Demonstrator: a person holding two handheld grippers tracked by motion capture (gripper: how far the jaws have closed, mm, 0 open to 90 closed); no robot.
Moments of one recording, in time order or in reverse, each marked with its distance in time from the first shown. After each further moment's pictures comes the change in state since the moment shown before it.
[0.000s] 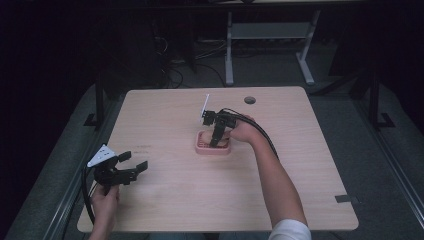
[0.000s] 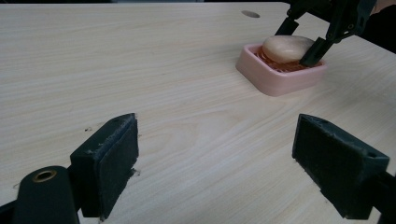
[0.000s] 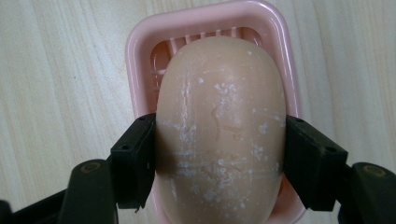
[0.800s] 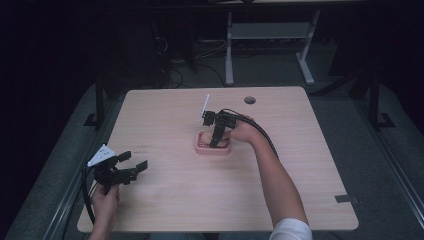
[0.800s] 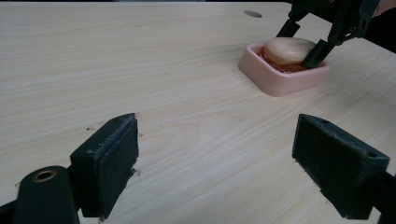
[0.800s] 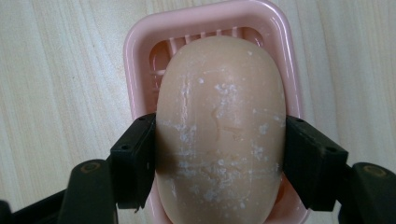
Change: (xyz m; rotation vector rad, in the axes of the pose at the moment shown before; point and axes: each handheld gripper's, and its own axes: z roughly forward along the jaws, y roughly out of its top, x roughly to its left) left arm 0.001 0.000 0.001 0.001 0.004 -0.007; right arm -0.001 -0.001 0.003 -0.003 0.004 -0.007
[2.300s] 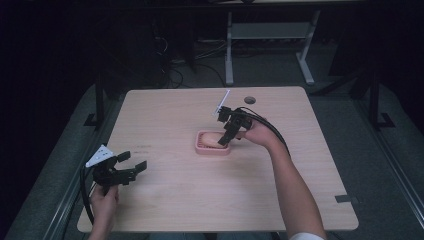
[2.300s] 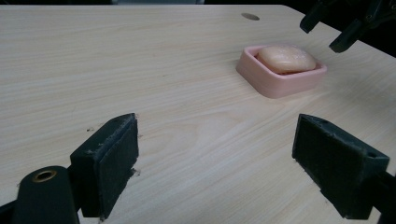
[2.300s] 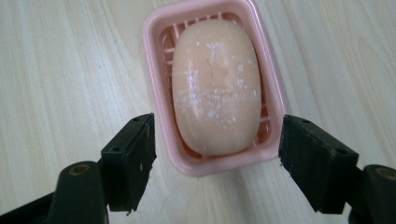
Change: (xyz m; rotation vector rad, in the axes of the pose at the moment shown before) left arm -0.001 0.000 -0.003 -0.008 -0.008 0.001; right arm 0.008 -0.043 -0.038 -0.138 -0.024 0.095
